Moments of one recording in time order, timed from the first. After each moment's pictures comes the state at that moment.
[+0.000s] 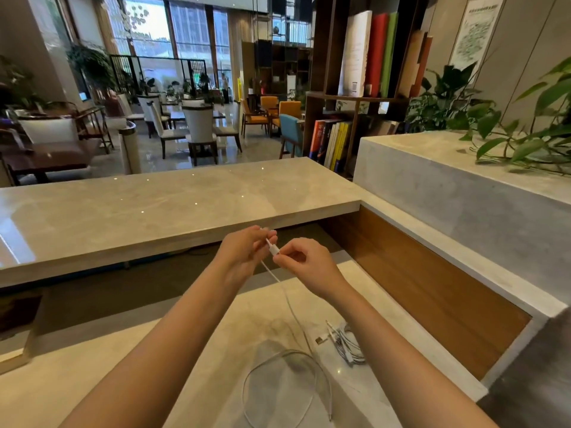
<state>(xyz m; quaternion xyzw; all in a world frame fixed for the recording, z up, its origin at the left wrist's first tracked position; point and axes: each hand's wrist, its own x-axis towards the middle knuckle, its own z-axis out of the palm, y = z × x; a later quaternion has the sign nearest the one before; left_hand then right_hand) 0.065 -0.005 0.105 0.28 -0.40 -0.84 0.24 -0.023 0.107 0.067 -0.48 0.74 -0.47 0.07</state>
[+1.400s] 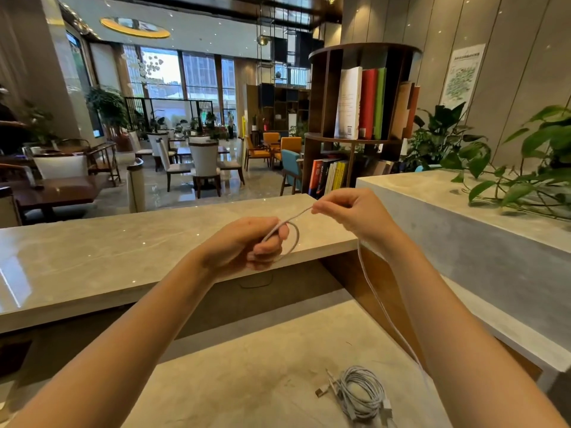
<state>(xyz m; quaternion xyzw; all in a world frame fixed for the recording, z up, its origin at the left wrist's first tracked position) 0.061 -0.035 0.186 -0.16 -0.67 -0.73 -0.01 -0.077 0.137 0.213 -0.49 0.70 -0.53 0.01</state>
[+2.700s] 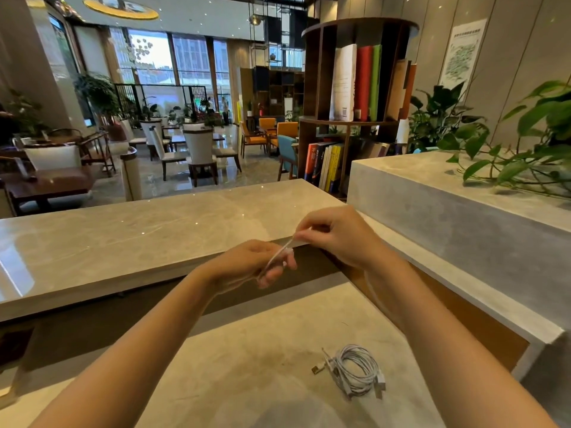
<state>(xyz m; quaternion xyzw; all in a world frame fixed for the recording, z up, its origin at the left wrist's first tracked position) 0.055 -0.020 0.134 -0.01 -0.80 -0.60 0.00 -0.056 0.148 0.179 -0.58 0.74 -0.35 -0.02</state>
